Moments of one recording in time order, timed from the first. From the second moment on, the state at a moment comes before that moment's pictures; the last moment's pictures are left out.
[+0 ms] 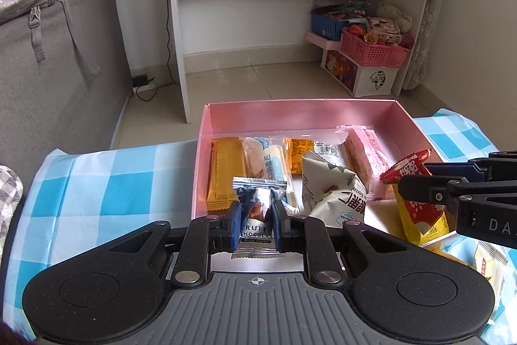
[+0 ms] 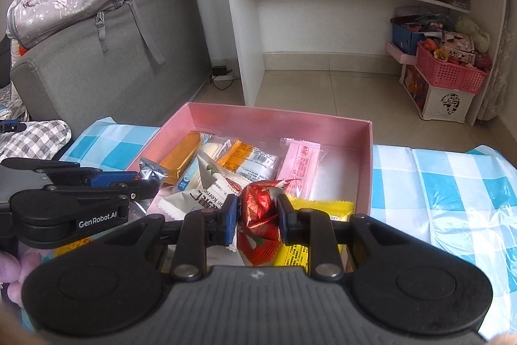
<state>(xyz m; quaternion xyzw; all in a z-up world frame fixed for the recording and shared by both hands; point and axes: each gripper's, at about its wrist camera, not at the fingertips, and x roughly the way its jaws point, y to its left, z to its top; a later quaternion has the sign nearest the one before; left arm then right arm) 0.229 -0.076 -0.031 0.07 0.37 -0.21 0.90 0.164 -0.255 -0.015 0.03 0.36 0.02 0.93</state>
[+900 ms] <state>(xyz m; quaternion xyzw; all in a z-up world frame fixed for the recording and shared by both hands) 0.155 -0.036 0.010 0.05 0.36 -0.19 0.91 0.114 -0.227 0.026 -0.01 0.34 -0.02 0.94</state>
